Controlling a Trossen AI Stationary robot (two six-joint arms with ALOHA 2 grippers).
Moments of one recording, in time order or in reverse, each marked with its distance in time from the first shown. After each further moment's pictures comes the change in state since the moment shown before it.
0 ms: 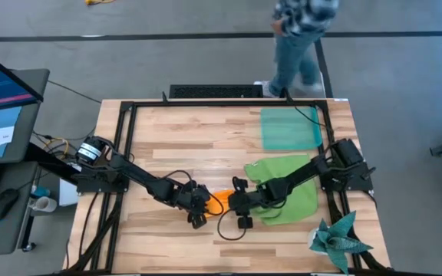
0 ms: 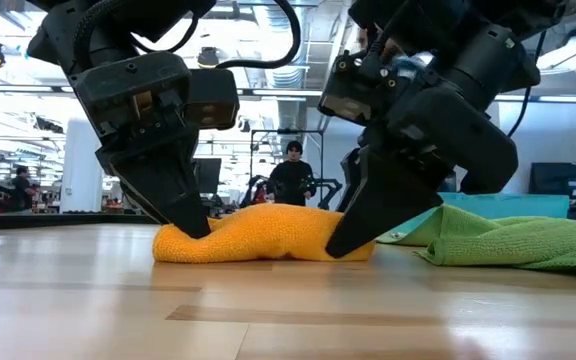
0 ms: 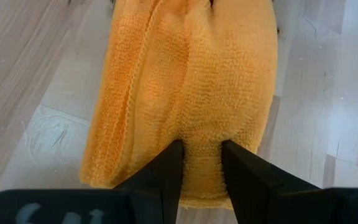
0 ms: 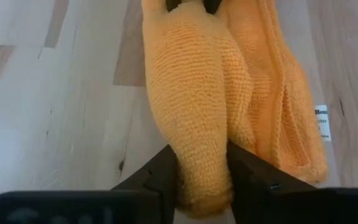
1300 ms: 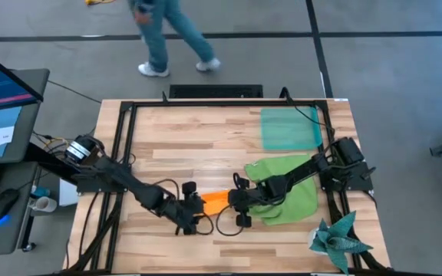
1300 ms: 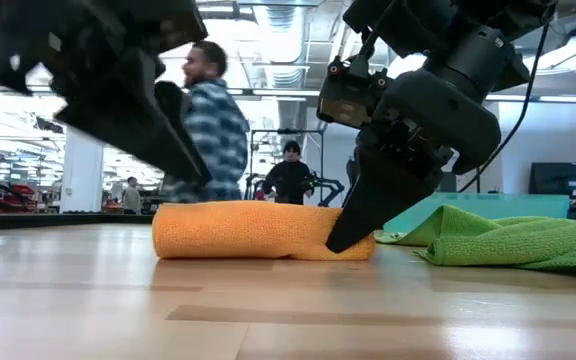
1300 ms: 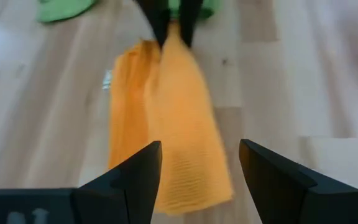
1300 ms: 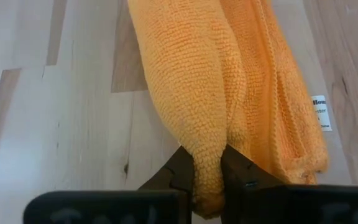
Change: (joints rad) left arm -0.142 -0.126 -0.003 0.037 -0.301 0.326; right arm -0.025 0.000 -0.001 -0.030 -0.065 0.124
